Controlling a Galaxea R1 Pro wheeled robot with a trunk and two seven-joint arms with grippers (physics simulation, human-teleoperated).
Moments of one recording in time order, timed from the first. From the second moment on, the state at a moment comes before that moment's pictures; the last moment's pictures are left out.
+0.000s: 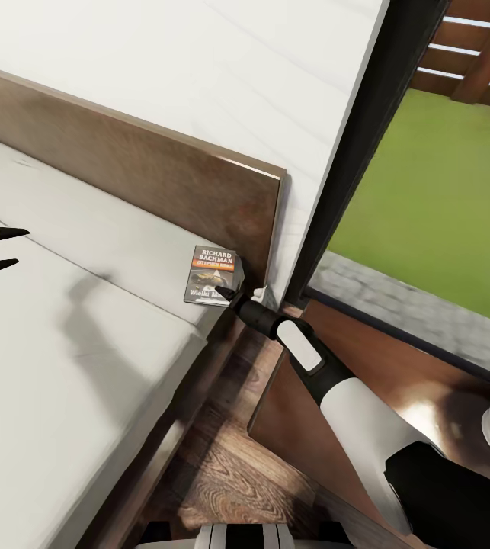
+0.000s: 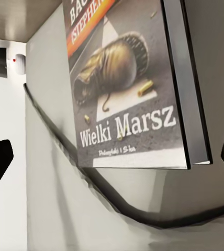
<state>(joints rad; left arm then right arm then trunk) -1.42 0.64 0.44 -0.47 0.25 1.01 -0.67 -1.01 0.17 0.36 -0.68 -1.10 0.34 0.22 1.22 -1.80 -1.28</state>
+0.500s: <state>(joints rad) -1.42 0.65 0.44 -0.47 0.25 1.01 -0.67 -1.01 0.17 0.35 -0.68 -1.10 0.34 0.22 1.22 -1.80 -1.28</state>
